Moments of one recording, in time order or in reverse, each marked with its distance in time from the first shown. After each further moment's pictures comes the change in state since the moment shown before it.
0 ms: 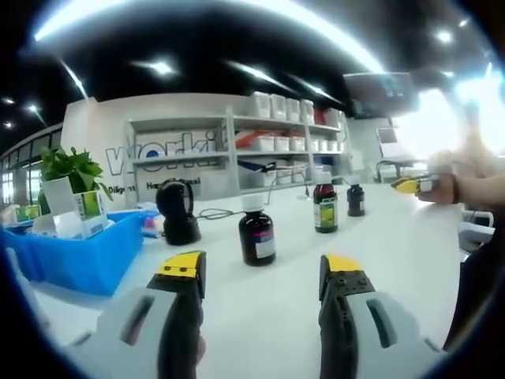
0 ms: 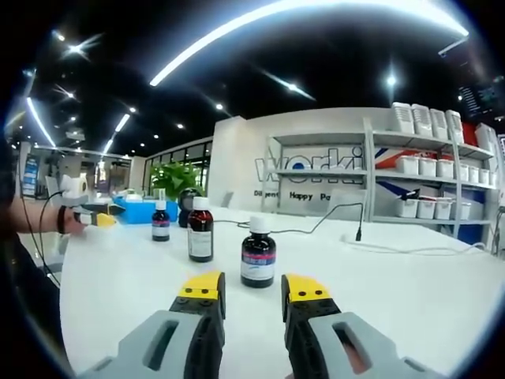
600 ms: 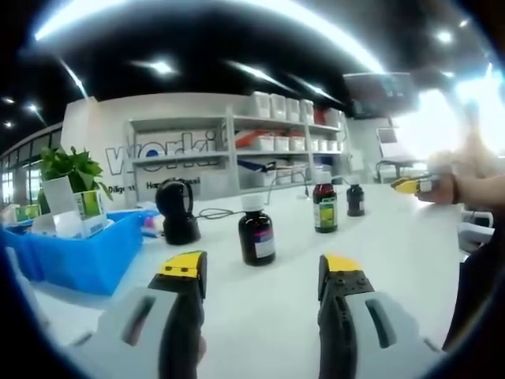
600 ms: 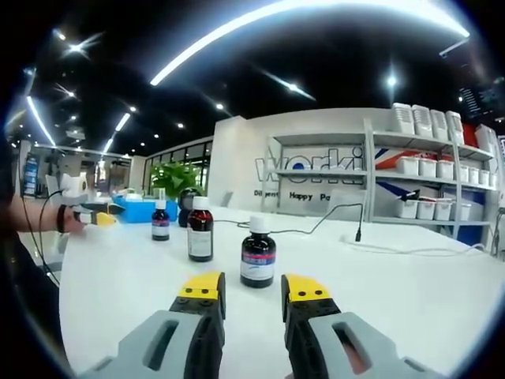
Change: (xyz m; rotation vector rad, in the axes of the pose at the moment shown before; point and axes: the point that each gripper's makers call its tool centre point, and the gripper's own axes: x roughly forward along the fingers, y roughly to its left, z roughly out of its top) left arm -0.001 -0.004 0.003 -0.004 -0.001 -0.002; right arm 0.000 0.000 -0.001 -0.005 0.001 -0.001
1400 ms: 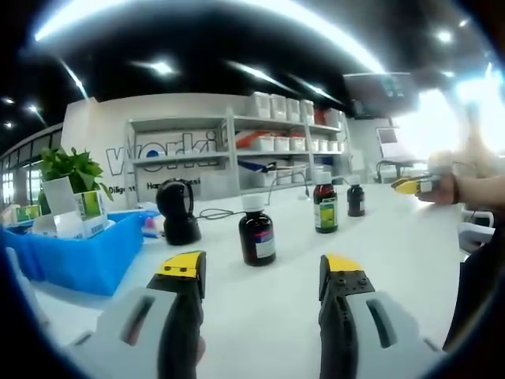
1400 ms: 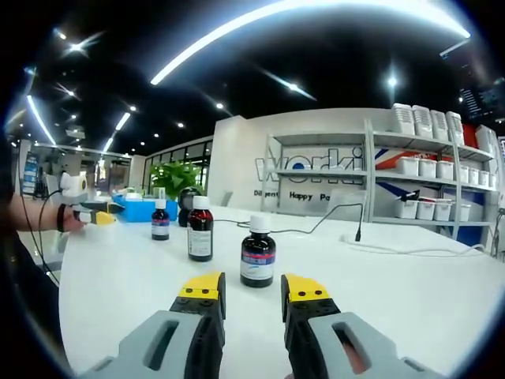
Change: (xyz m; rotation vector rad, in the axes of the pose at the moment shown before) left arm 0.000 0.005 -0.003 0.003 -0.003 0.004; right arm 0.000 0.000 0.000 -0.003 0.002 0.000
